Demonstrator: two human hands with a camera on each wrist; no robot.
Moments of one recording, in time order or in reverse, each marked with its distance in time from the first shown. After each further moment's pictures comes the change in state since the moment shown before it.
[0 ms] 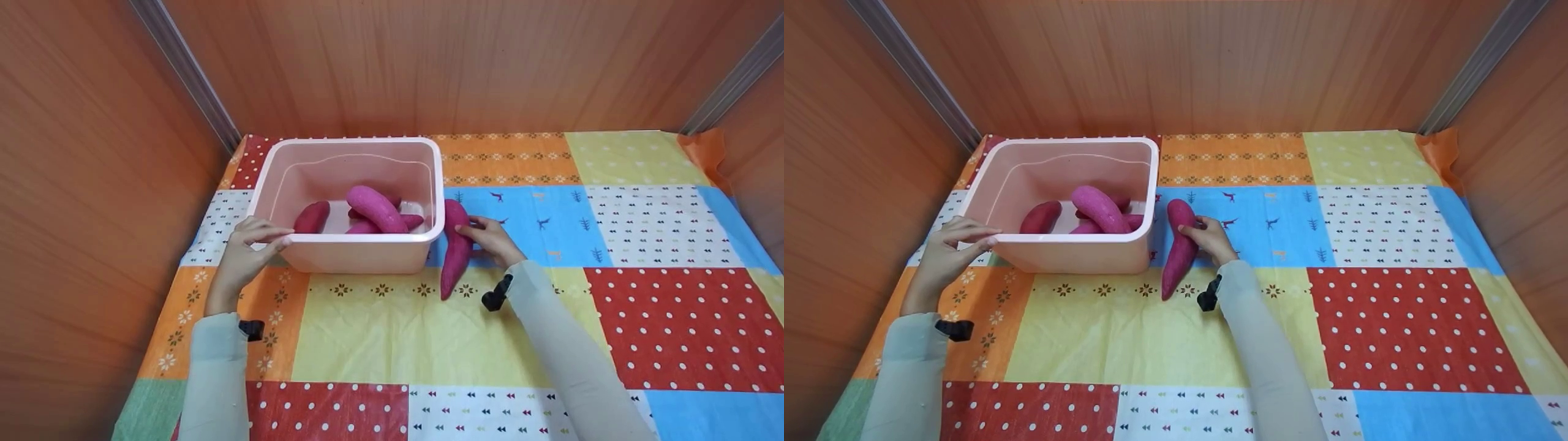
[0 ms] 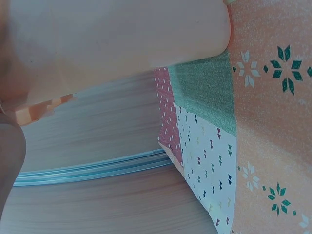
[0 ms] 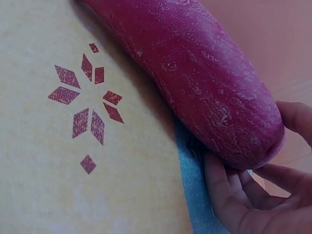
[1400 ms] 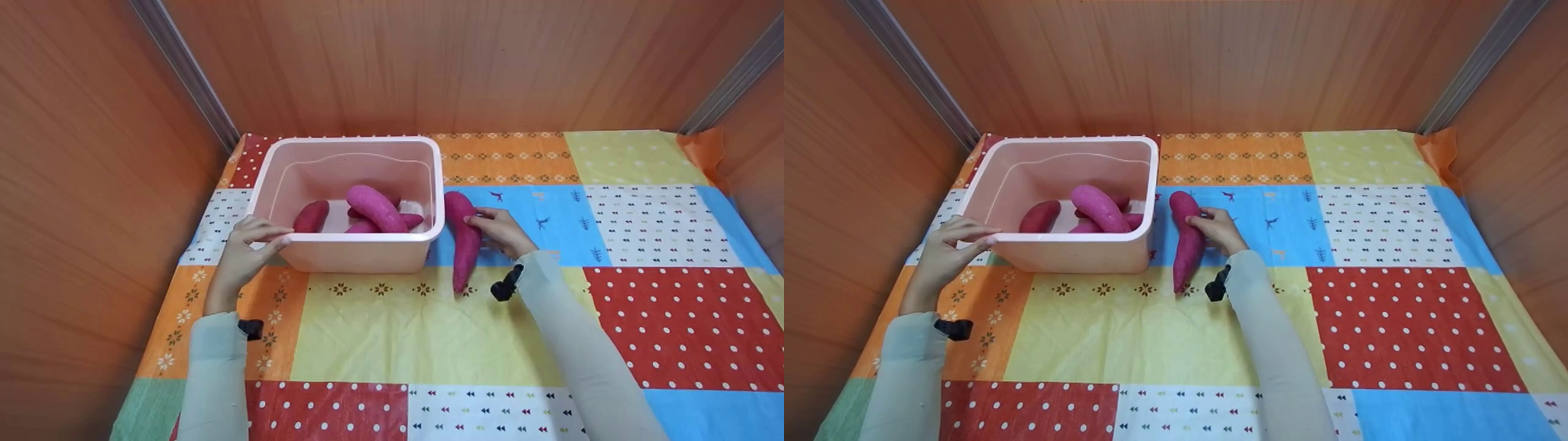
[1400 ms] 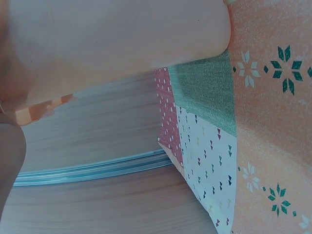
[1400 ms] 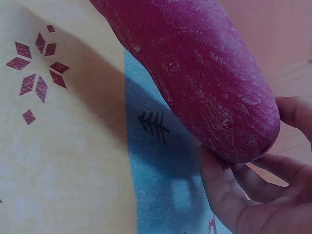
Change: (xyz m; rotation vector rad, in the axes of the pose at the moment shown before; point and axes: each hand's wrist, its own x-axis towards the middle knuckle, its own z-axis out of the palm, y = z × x) left_hand -0.007 0.033 0.000 -0.014 0.025 0.048; right_hand -0.008 -0.017 -0.019 -0.010 -0.024 -0.033
